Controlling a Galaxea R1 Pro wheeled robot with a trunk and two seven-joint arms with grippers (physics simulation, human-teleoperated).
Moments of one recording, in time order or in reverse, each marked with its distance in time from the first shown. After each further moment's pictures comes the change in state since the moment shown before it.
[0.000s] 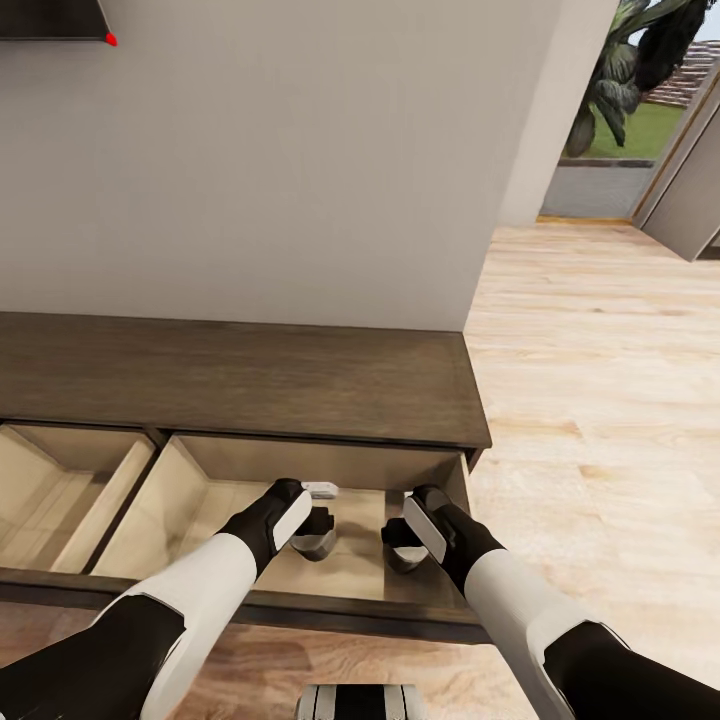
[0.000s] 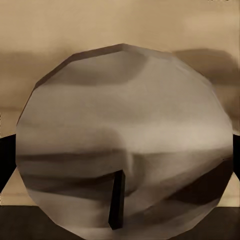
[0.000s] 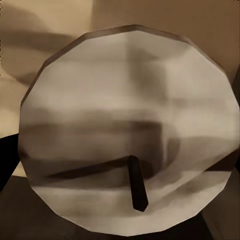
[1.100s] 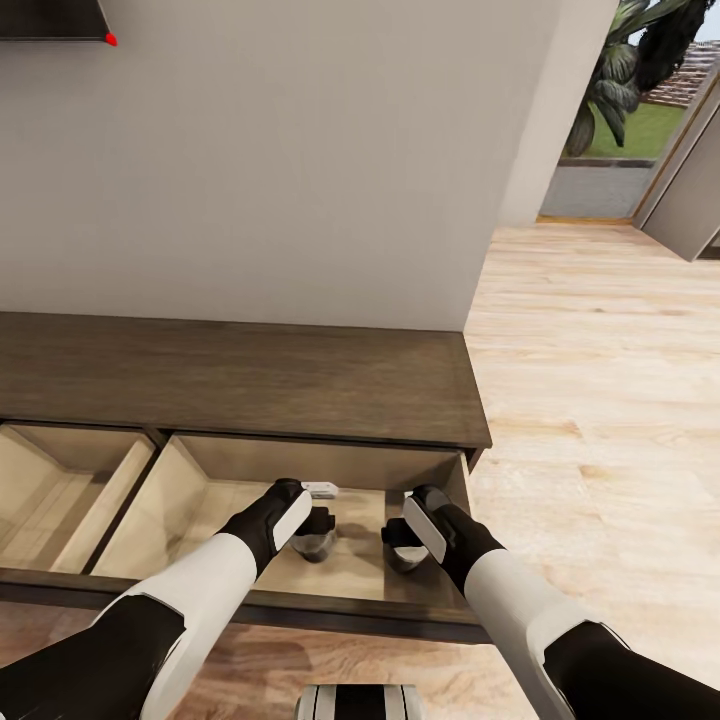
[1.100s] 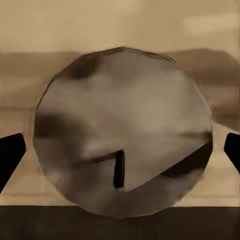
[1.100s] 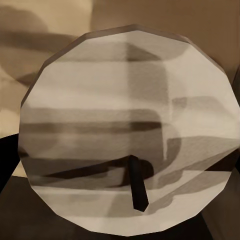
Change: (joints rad) left arm 0.000 0.000 0.000 0.000 0.000 0.000 0.000; right arm 0.000 0.000 0.000 0.000 -0.001 0.000 -0.002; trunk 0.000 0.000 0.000
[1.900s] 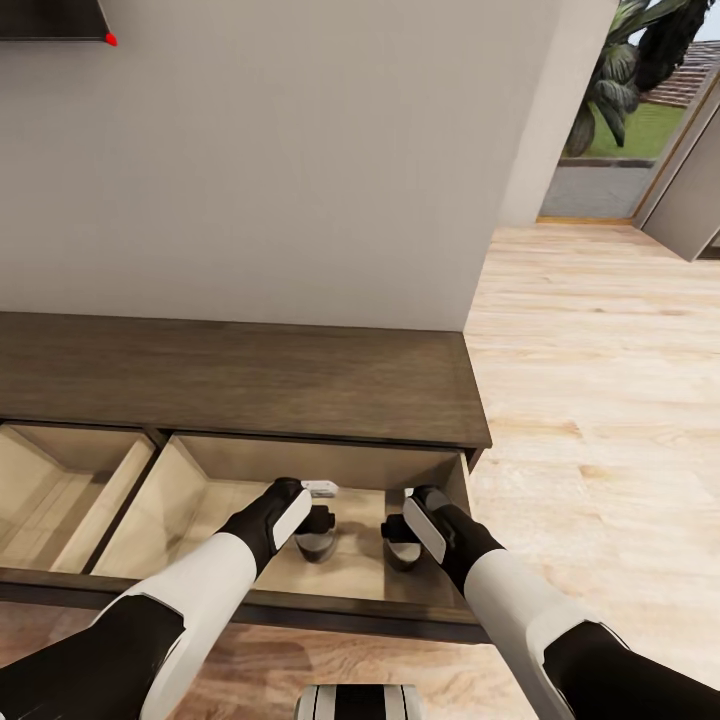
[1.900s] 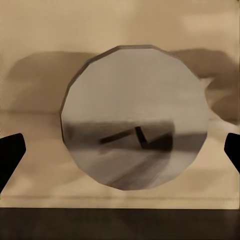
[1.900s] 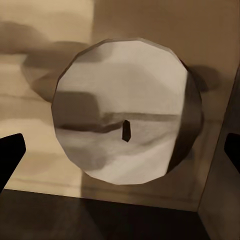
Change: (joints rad) left arm 0.000 0.001 0.004 -0.009 -0.001 0.000 0.002; right arm 0.000 0.001 0.000 0.003 0.003 -0.053 0.000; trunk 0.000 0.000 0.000
